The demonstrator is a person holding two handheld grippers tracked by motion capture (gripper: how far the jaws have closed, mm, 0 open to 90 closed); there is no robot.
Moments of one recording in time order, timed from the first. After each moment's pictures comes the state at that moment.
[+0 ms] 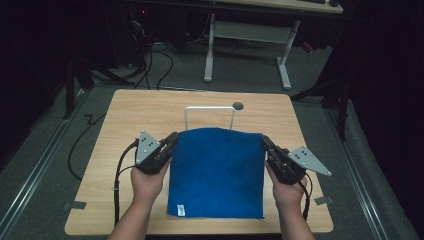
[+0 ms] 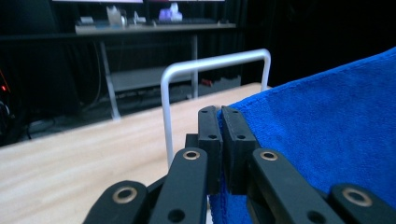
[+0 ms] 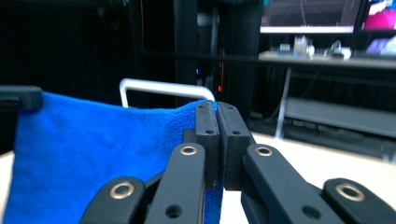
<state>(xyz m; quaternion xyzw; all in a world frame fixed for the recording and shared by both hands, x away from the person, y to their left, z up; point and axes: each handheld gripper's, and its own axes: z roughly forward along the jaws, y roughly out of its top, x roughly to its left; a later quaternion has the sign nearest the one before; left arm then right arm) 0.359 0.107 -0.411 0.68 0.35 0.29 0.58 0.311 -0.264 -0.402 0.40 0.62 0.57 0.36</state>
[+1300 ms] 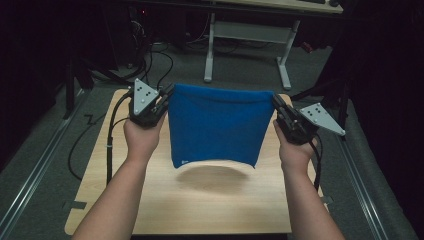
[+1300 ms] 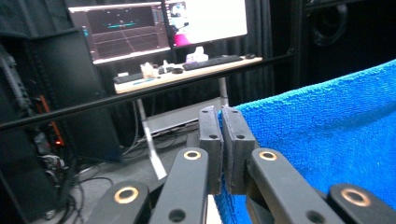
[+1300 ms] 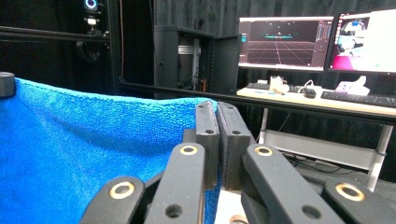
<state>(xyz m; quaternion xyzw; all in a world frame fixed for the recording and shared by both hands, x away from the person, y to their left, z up) 0.426 0.103 -0.313 0.67 0.31 0.39 0.56 0.371 -0.272 -0.323 0.39 0.58 0.58 0.41</state>
